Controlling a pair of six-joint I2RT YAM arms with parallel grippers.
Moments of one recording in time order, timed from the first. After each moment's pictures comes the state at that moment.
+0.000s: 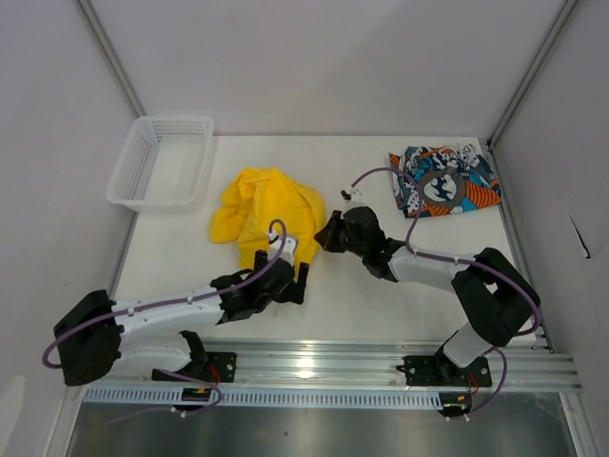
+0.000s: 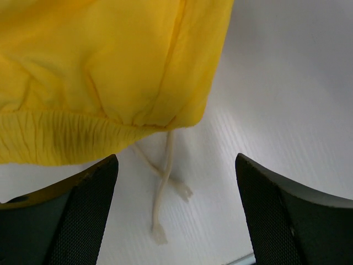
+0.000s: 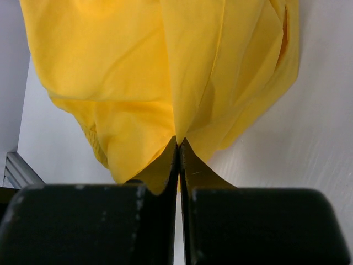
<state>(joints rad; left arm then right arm) -1.02 1.12 0.55 -0.18 -0.43 -0.55 0.73 1.59 0.82 0.32 0.01 0.70</state>
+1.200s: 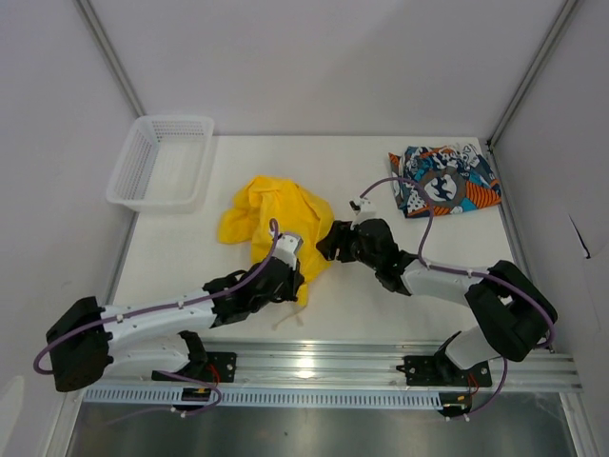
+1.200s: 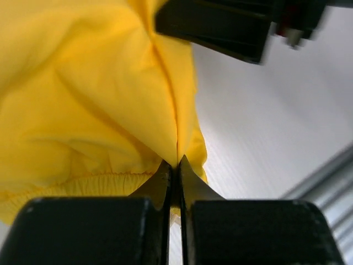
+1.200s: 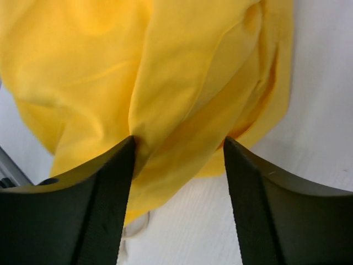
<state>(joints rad) -1.05 1.11 0.55 -0.05 -0.35 -0.50 0.72 1.48 0.65 0.42 -0.01 0.59</state>
